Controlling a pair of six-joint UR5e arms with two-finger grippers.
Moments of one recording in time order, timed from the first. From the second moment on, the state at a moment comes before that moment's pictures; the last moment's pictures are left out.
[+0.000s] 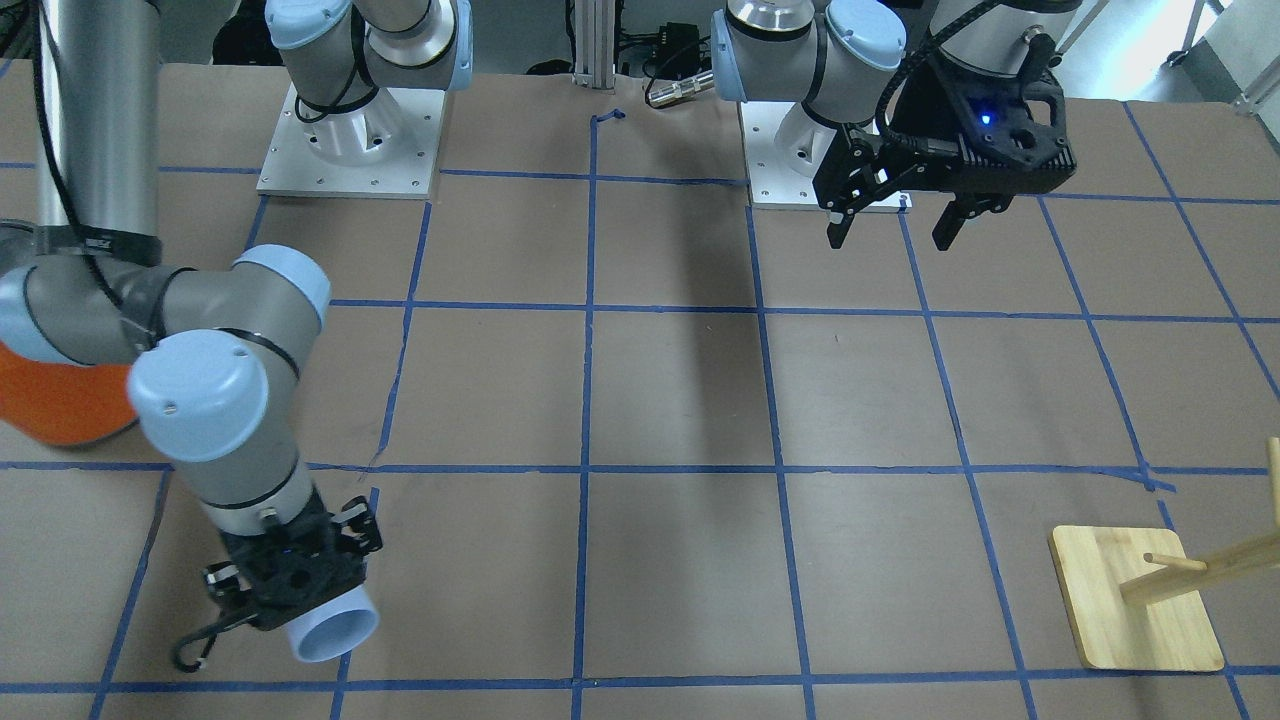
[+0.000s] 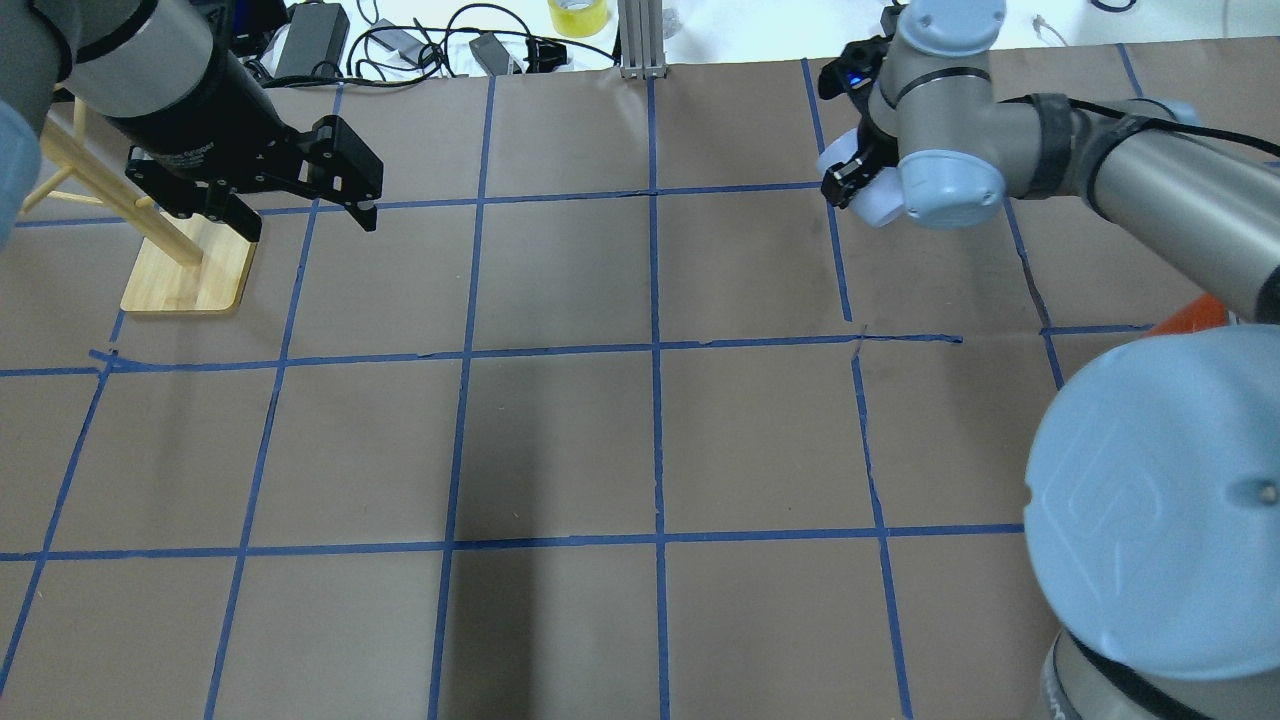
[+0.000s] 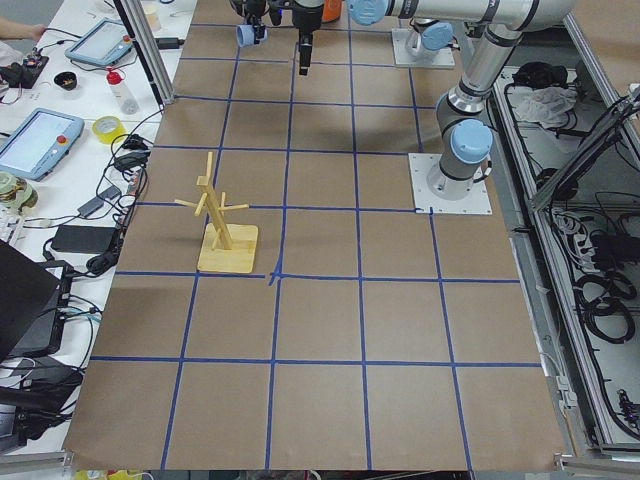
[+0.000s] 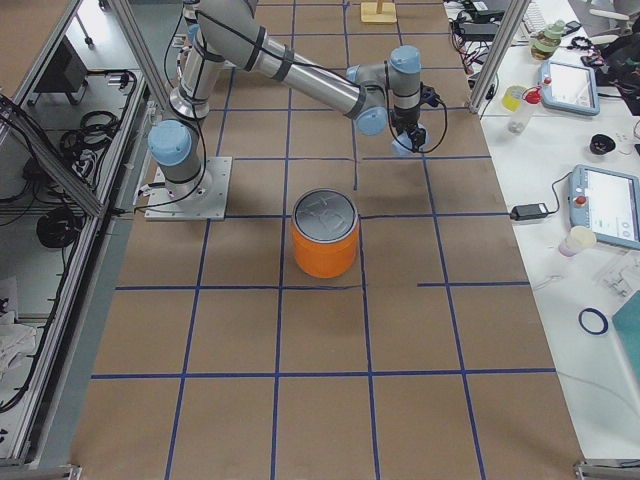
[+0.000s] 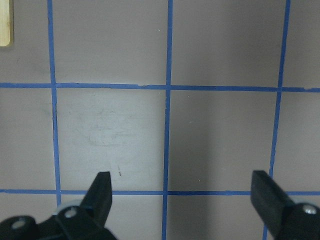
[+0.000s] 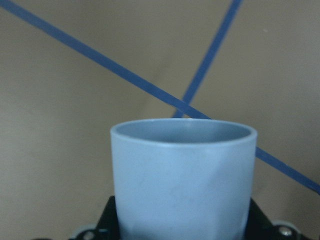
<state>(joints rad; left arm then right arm) -1.54 -1.50 -1.58 -1.53 1.54 -0.01 1.61 -1.03 1.56 -2.35 -1.61 -0.66</state>
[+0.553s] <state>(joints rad) -1.54 -1.50 -1.58 -1.53 1.54 -0.01 1.84 -0.96 1.50 -2.36 -1.58 -1.12</state>
